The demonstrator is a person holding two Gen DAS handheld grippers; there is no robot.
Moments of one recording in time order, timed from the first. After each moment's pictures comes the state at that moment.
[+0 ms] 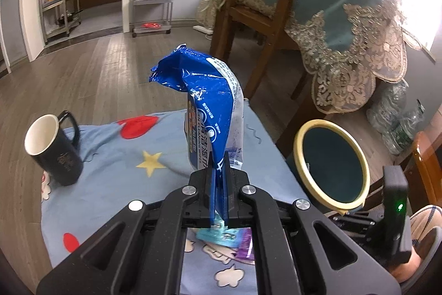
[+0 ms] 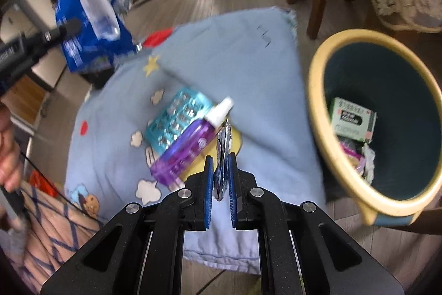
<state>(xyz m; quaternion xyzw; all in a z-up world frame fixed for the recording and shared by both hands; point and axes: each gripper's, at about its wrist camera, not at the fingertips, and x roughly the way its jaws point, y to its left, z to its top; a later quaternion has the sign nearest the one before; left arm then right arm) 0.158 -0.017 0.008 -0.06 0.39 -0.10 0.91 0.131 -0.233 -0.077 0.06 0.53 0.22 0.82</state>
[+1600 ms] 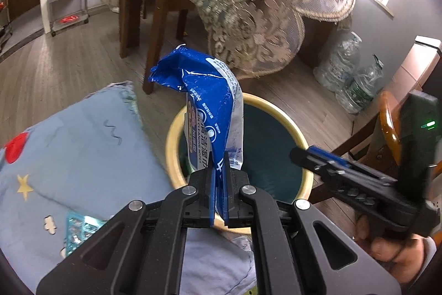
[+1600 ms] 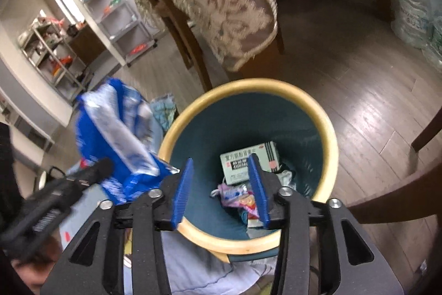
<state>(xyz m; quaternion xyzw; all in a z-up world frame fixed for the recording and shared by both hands) 0.202 -0.222 -0.030 -0.02 0.44 -0.26 0.86 0.146 -0.409 -0.040 0.21 0.42 0.00 0.88</state>
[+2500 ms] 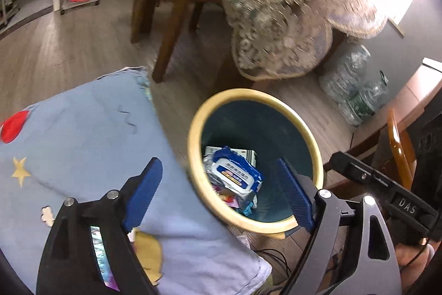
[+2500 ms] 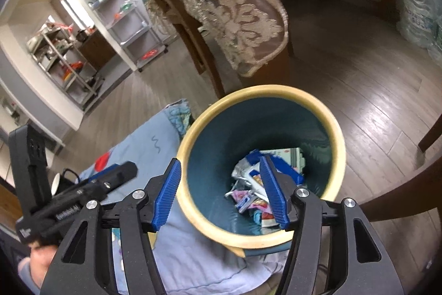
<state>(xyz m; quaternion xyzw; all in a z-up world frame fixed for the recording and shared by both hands) 0.220 -0.175 -0.043 -0.07 0.46 -0.24 0.85 0.140 -0.398 -0.030 0.22 0.41 0.03 0.88</state>
